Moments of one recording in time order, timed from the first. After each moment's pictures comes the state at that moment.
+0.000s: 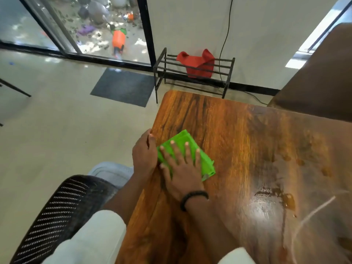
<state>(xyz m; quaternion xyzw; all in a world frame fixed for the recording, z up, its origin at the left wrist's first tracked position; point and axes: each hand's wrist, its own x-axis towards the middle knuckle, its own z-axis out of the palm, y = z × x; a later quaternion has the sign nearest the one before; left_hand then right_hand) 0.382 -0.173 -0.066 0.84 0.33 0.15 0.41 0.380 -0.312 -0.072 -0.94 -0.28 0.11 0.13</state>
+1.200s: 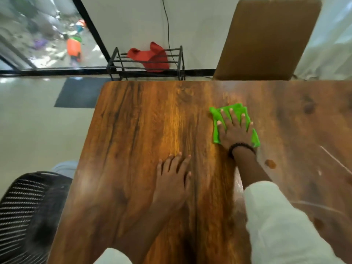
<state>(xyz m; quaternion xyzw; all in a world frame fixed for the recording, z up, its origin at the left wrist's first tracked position) 0.300 -0.440 -0.063 0.98 0.00 -0.07 0.19 0.482 -0.637 -0.074 -0.98 0.00 0.13 0.14</state>
